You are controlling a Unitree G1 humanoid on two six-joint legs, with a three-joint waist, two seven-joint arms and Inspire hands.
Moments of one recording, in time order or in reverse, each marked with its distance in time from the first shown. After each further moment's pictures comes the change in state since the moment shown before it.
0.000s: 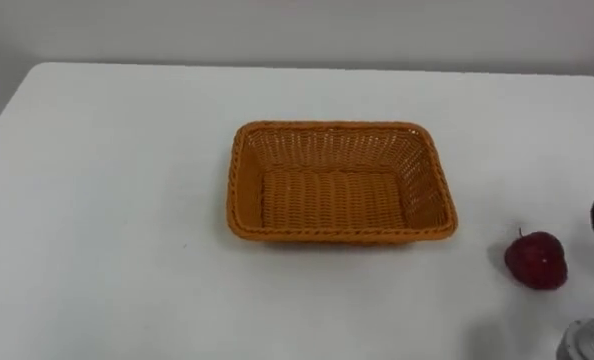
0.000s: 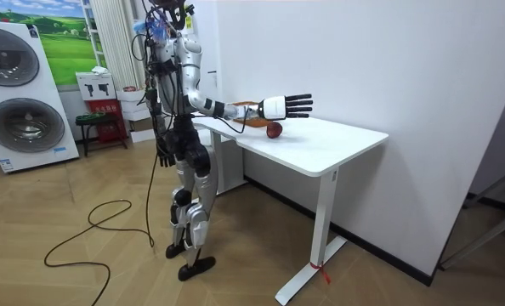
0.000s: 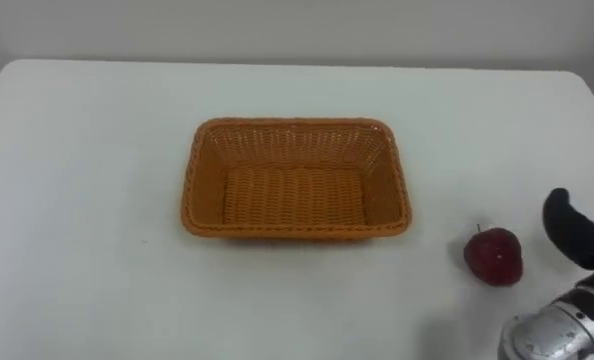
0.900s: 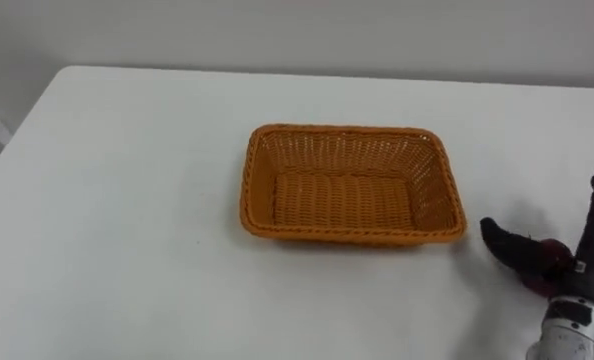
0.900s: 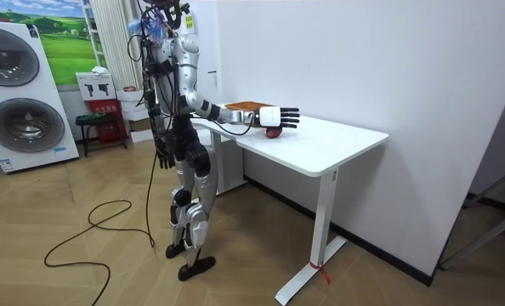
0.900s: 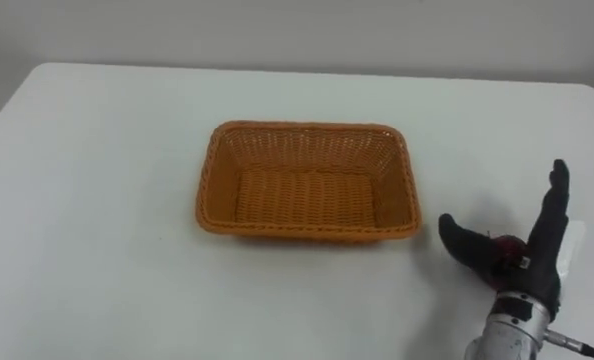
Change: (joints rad) left arm -0.028 -0.006 -0.036 0.025 0.006 0.028 -0.021; right arm 0.049 0.006 0.119 0.064 -0.038 0.000 0.249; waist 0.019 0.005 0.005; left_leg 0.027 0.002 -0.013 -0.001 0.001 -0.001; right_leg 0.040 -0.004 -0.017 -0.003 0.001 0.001
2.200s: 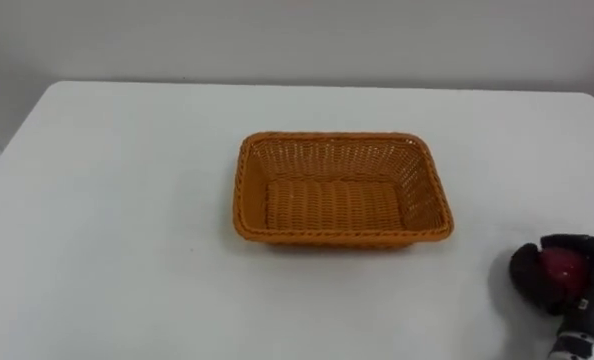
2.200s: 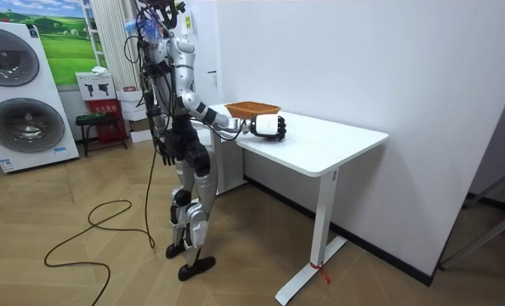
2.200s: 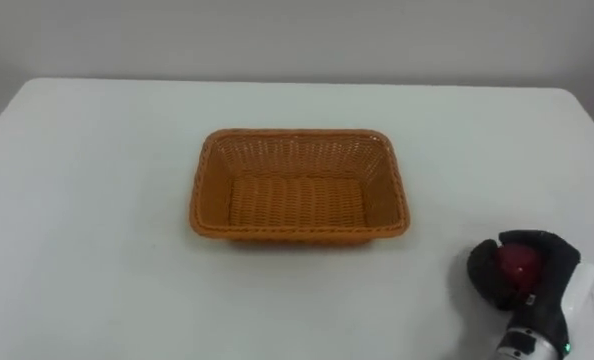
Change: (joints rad) left arm 0.010 0.004 -0.001 -0.016 -0.001 -0.020 0.061; right arm -0.002 0.024 -0.039 0.234 -0.114 -0.051 -0.100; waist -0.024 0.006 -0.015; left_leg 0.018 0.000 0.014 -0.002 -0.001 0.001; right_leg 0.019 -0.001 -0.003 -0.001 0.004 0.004
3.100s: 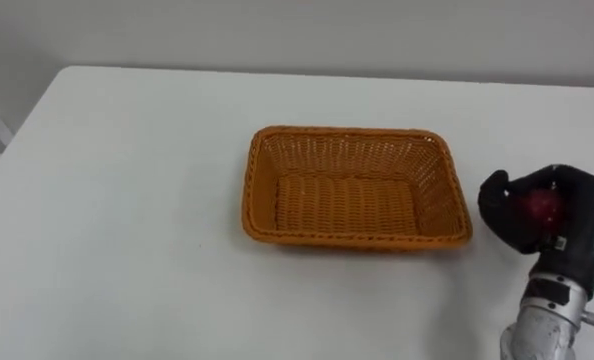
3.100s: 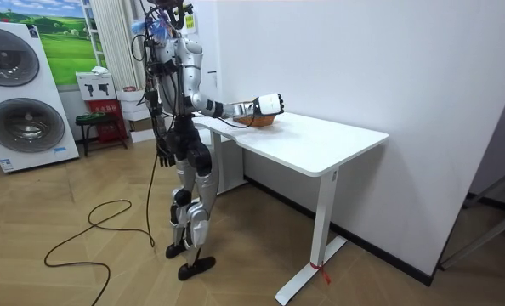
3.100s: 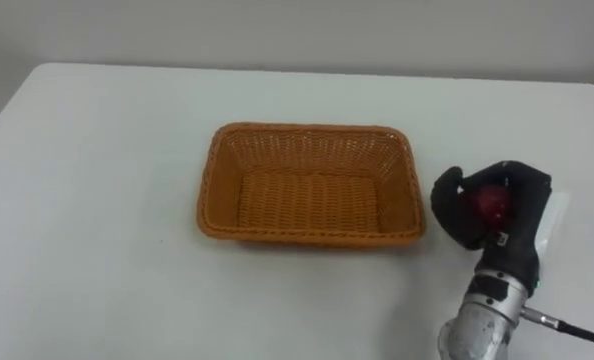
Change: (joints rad) left arm 0.003 -0.001 -0.021 0.004 0.003 0.003 -0.031; right arm -0.043 0.009 0.087 -0.438 0.002 0.054 0.011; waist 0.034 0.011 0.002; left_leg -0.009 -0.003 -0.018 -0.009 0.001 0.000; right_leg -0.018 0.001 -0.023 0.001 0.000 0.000
